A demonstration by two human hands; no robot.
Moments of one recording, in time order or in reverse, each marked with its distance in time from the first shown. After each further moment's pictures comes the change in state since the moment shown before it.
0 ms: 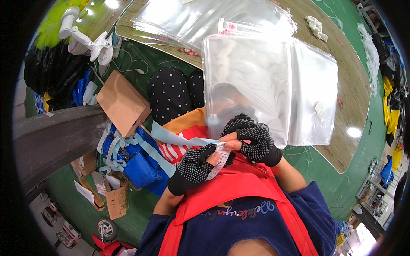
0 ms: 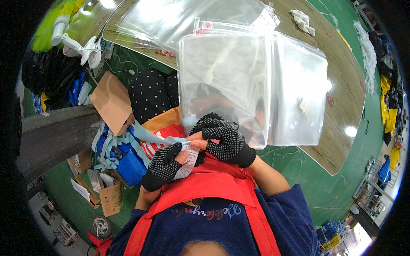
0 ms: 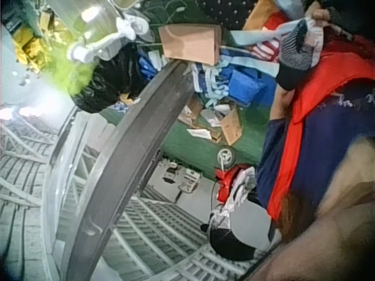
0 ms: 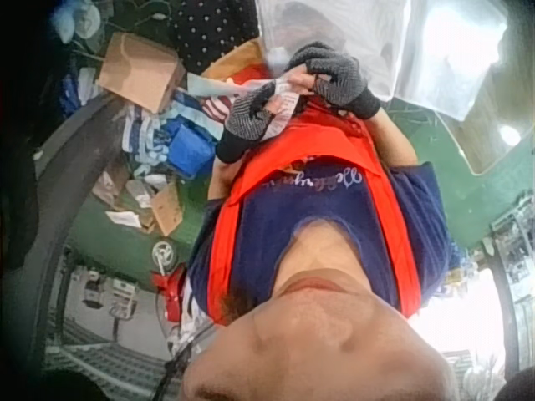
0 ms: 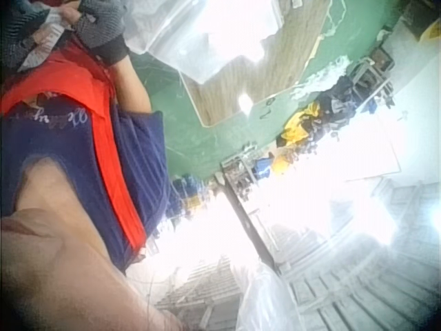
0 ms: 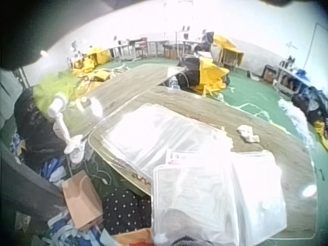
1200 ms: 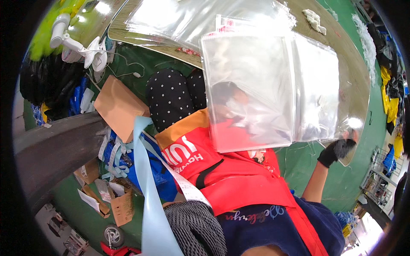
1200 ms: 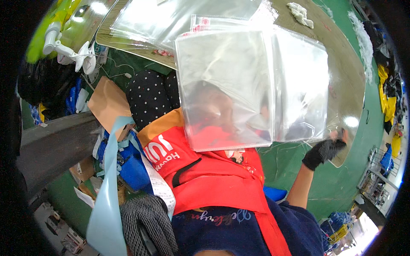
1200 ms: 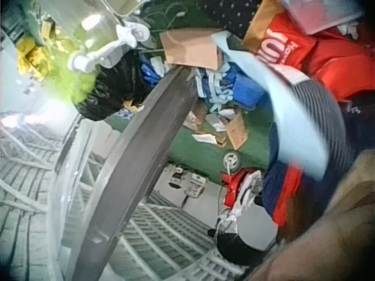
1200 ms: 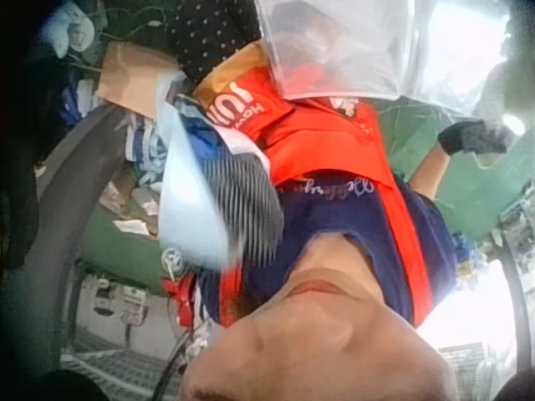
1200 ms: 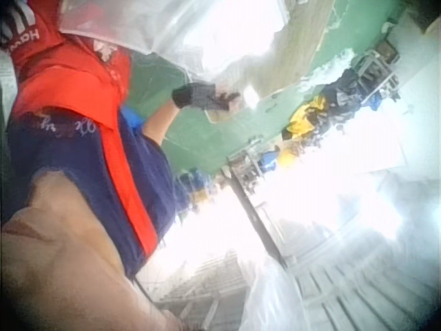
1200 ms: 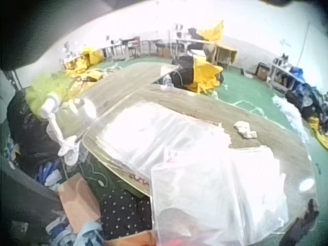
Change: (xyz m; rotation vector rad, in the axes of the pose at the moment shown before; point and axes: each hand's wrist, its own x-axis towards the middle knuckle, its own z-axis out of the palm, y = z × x) left_hand -0.067 0.041 -0.023 -0.862 0.278 0.025; right_hand -0.169 0.061 -0.146 -1.029 1.492 0.090
